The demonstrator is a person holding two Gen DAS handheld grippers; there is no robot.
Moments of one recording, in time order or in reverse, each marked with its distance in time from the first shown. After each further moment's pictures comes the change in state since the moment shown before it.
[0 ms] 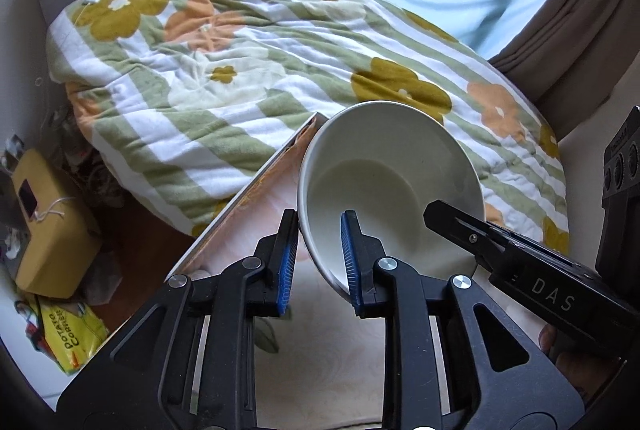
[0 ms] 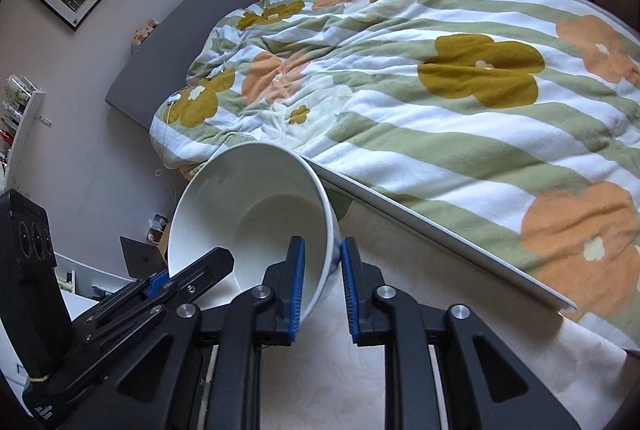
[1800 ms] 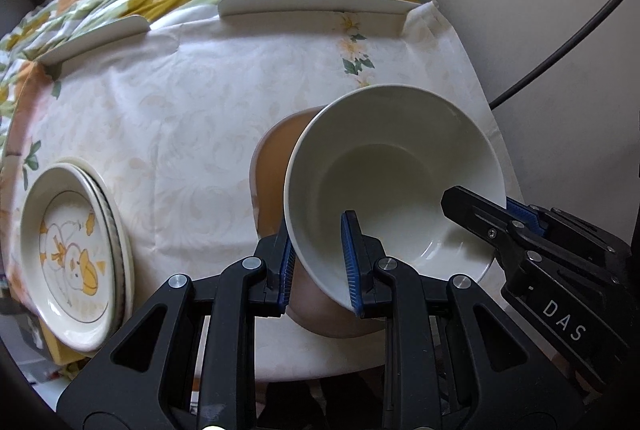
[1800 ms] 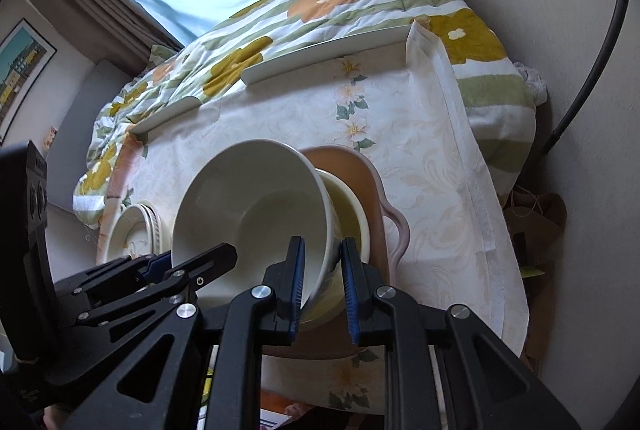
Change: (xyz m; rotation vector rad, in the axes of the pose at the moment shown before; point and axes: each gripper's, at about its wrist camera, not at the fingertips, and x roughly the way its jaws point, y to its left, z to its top) left arm -0.109 -0.267 -0.316 0.658 0.291 -0.214; right arm -0.271 -0.133 -0.337 0.437 -0.177 -0.382
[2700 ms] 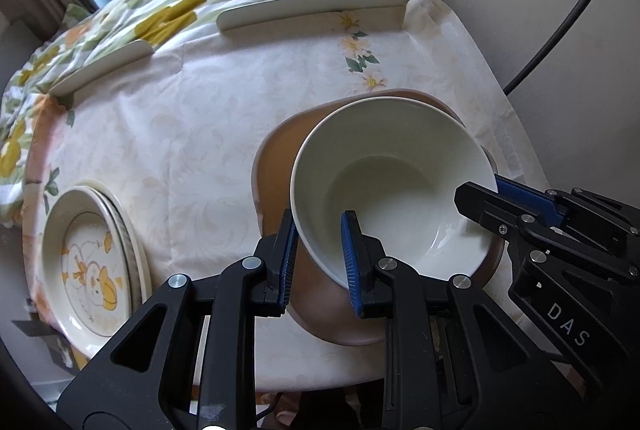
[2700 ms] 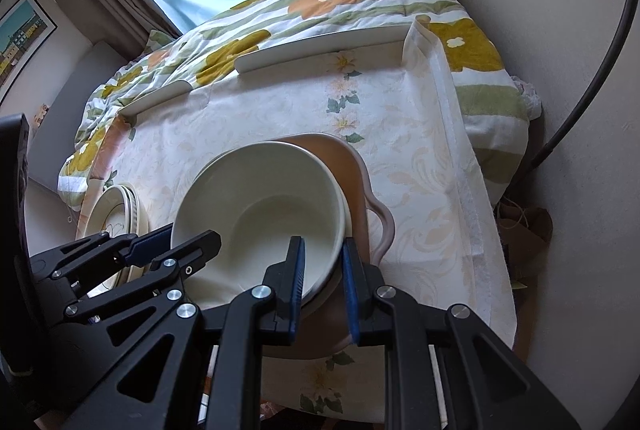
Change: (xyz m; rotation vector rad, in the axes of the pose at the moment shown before) left arm 0.006 -0.009 -0.004 0.091 -0.034 0.093; right arm 0.002 -0.002 -0.008 -0.056 -0.006 -0.038
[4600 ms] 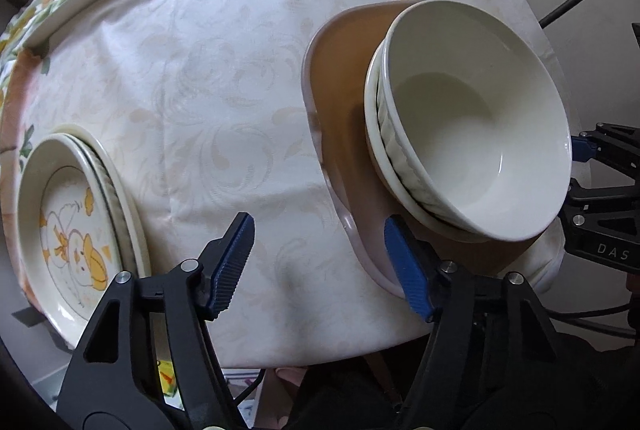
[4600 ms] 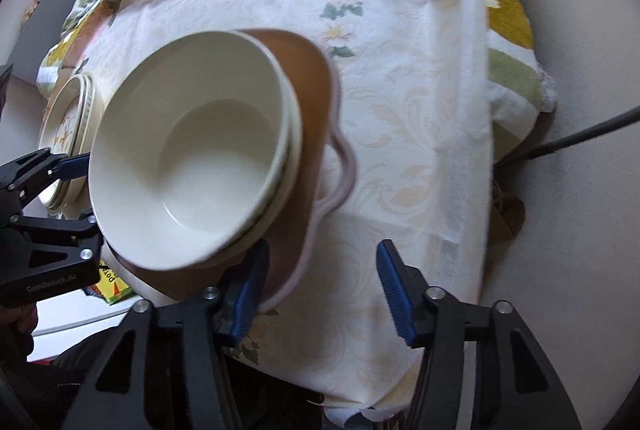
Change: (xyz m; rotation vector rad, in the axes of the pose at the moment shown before) left arm 0.042 0.038 -0.023 -0.008 0.227 -0.066; right arm 0.048 -0.014 -0.002 -0.251 0.356 -0.079
